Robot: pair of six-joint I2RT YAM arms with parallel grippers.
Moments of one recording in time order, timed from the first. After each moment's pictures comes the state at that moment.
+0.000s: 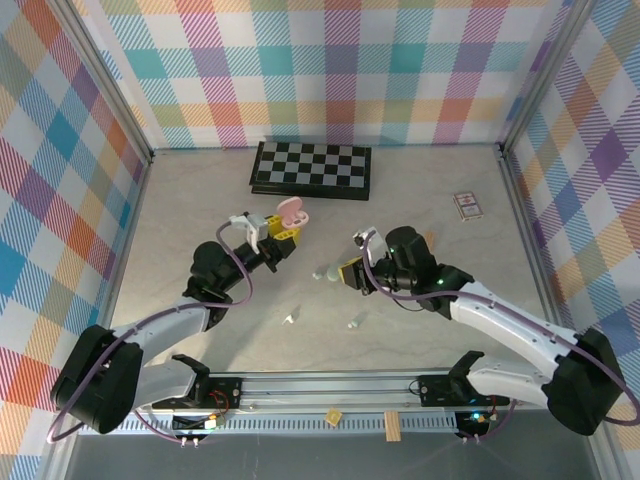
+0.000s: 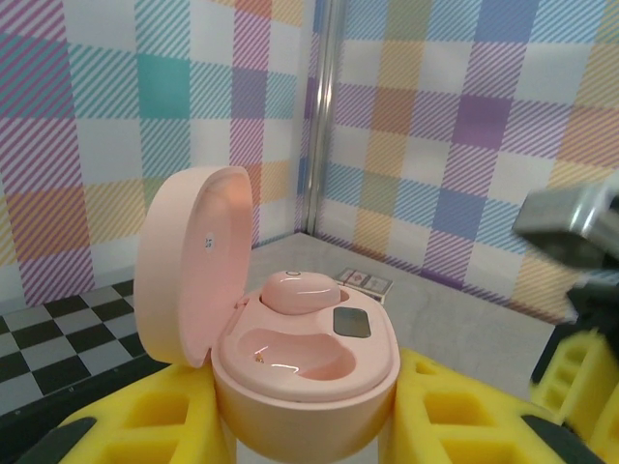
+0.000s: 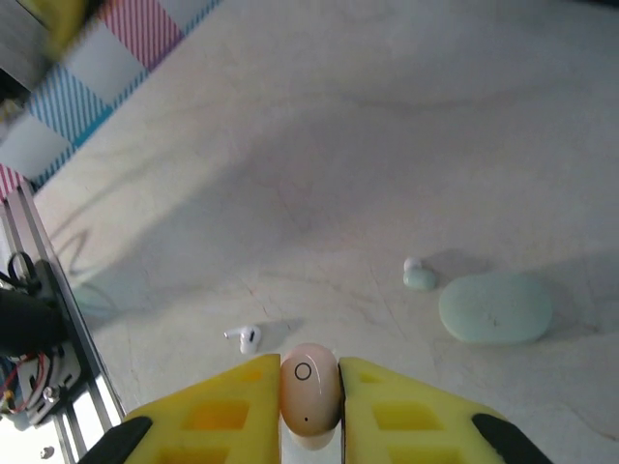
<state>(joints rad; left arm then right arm) -0.46 1.18 0.41 0.91 0.42 -0.14 0.74 1.09 0.74 -0.19 -0.32 0.27</state>
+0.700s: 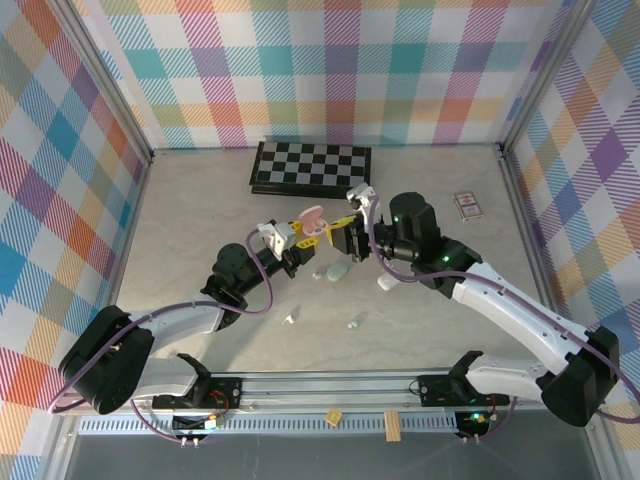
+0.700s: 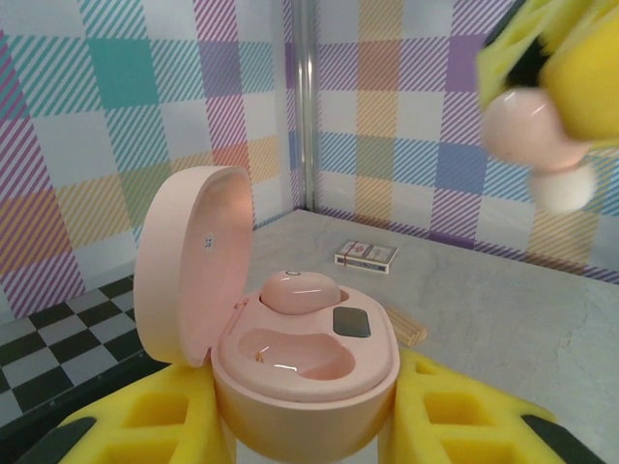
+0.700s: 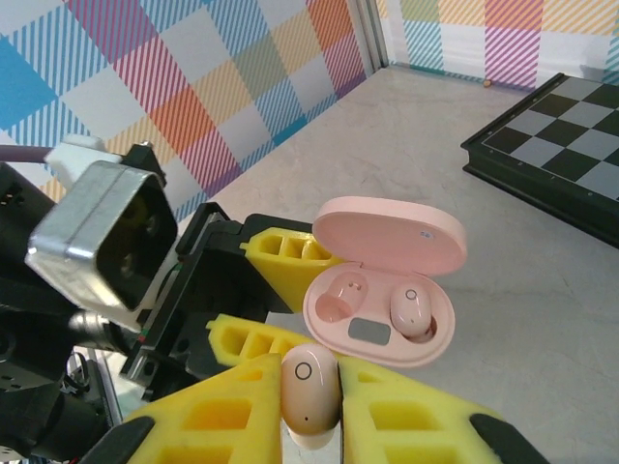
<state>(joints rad) -0.62 1.27 0.45 0.90 0.29 0.03 0.74 1.17 1.03 -0.20 -0.32 0.23</state>
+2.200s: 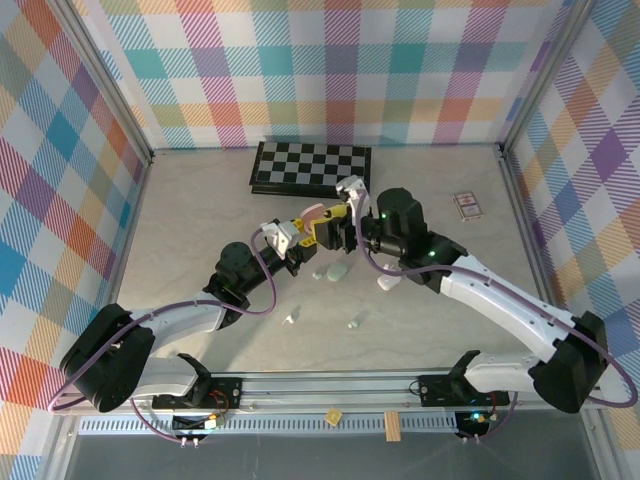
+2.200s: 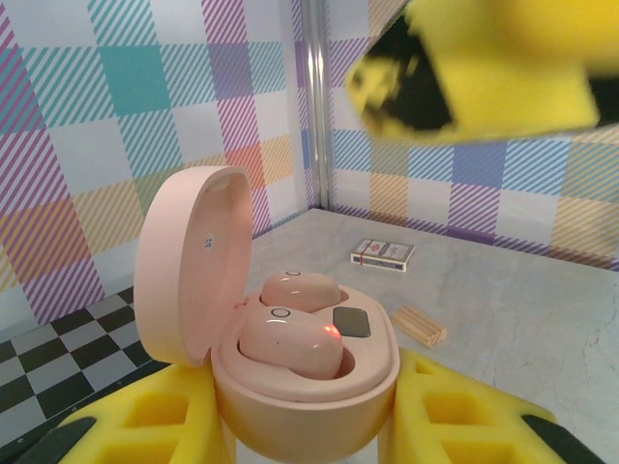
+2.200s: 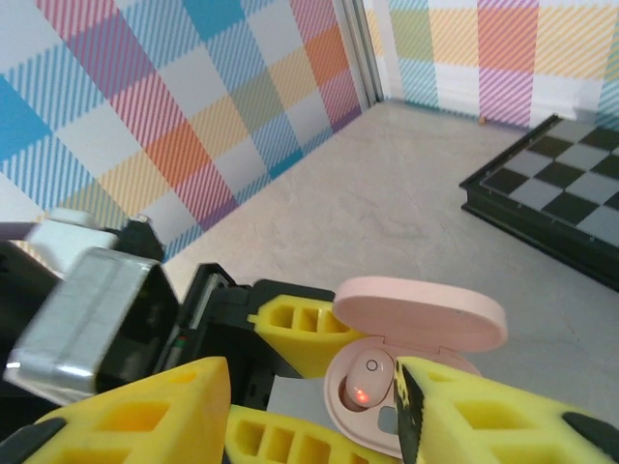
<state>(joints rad) -0.63 1.29 0.47 0.89 0.25 0.07 0.79 1.23 1.07 -0.11 -0.25 0.25</state>
